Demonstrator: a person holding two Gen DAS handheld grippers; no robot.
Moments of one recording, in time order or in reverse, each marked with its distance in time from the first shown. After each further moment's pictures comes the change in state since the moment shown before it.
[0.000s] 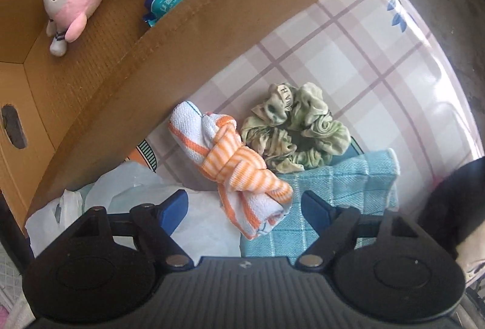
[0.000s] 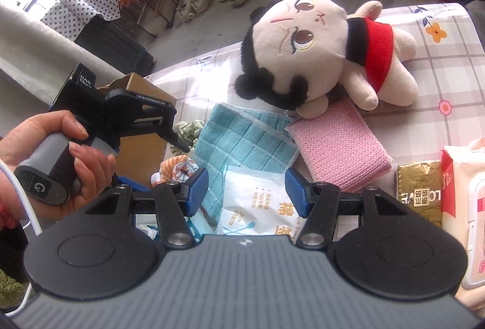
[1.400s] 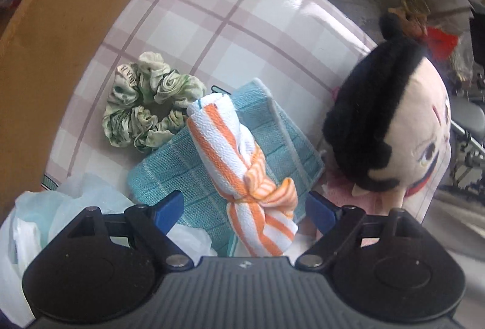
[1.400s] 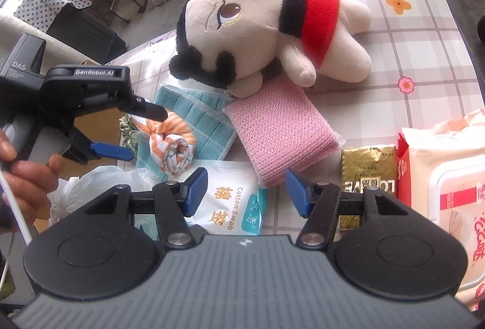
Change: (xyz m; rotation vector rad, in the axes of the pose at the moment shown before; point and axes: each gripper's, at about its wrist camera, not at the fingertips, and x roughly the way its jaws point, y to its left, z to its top) left arm 0.002 -0.055 -0.048 0.463 -0.029 -0.261; right arm 0.016 -0.054 -0.008 0.029 0.087 -0.082
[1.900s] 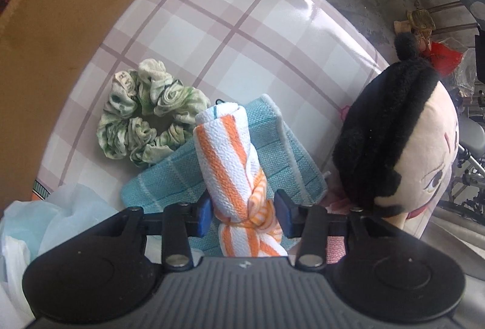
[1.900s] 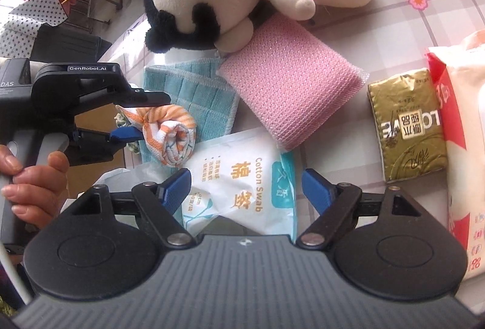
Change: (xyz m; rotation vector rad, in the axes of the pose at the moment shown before) left arm 0.022 0.010 0.015 -0.118 0.010 -0.042; right arm 0.042 0.000 -0.008 0.245 0.135 0.042
